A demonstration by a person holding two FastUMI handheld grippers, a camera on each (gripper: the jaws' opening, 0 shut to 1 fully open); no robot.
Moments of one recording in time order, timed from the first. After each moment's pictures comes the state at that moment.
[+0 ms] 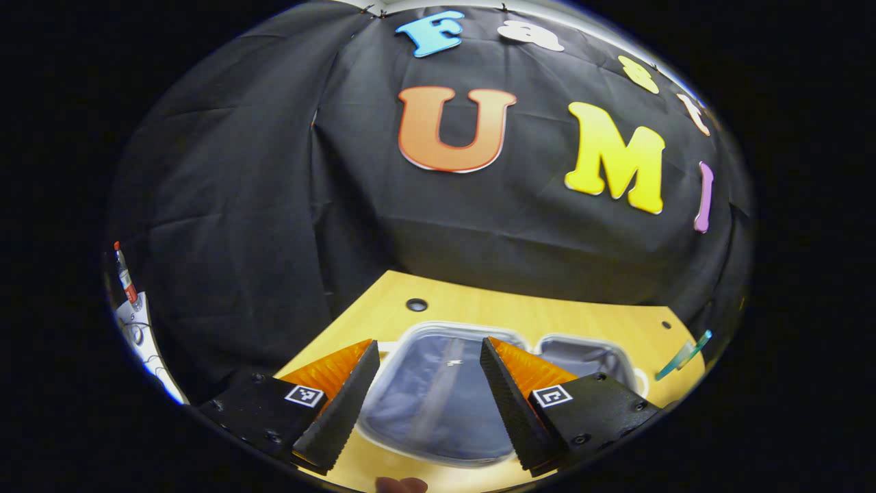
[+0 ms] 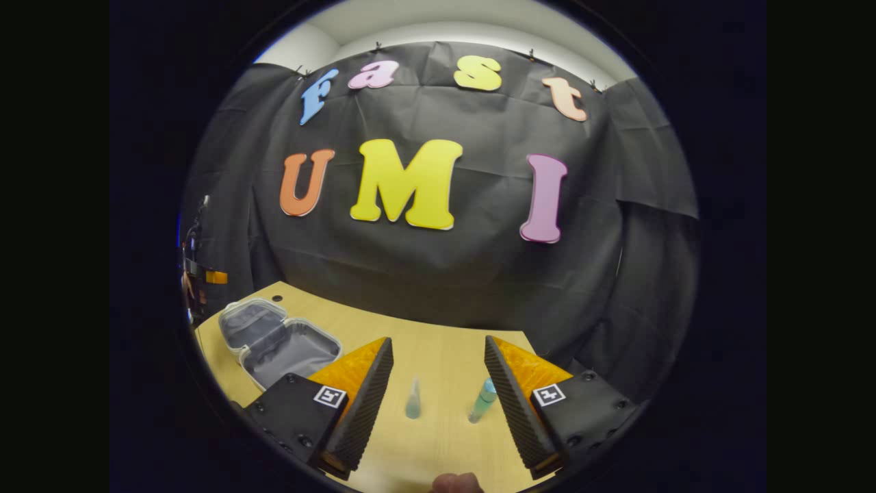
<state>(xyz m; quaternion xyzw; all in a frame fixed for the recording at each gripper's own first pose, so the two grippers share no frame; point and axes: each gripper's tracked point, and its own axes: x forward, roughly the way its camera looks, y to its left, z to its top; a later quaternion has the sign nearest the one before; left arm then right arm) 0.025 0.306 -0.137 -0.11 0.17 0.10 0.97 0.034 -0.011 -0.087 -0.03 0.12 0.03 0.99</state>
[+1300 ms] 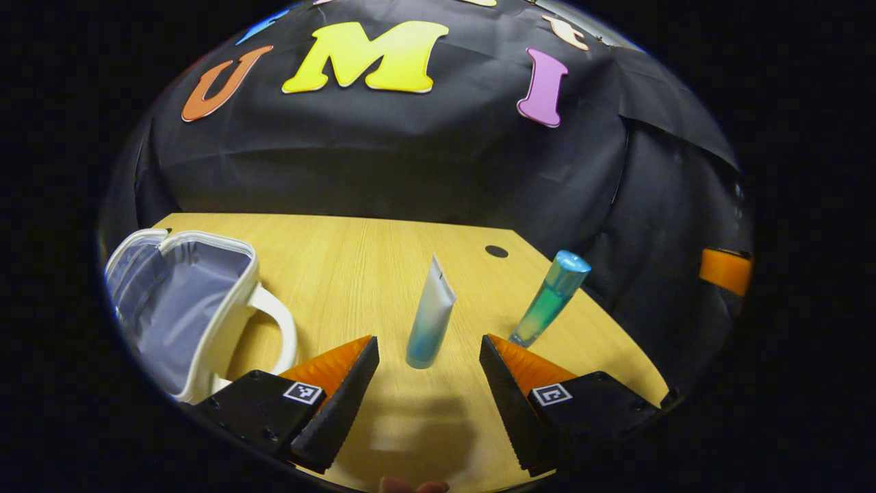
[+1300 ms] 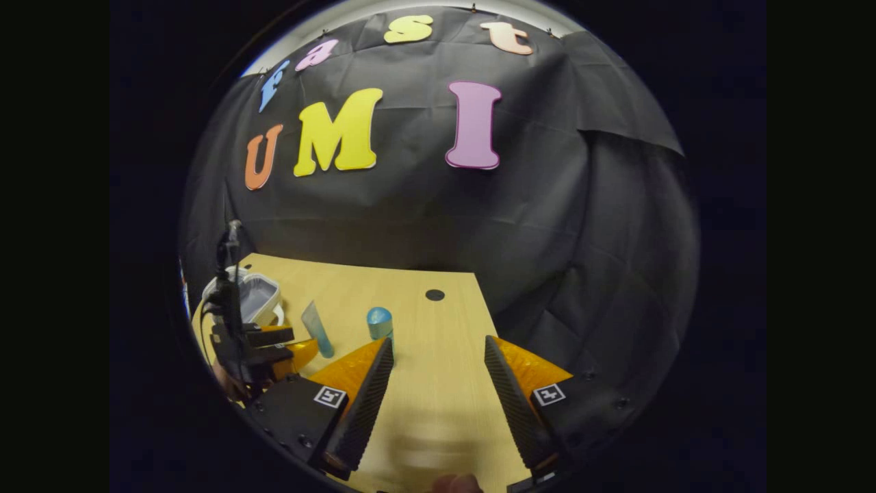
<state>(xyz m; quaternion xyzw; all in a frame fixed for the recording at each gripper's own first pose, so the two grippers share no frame) 0.066 -0.195 -0.289 -0.07 0.26 -0.13 0.95 0.026 -0.192 -0.178 -0.01 0.22 -0.02 0.97</state>
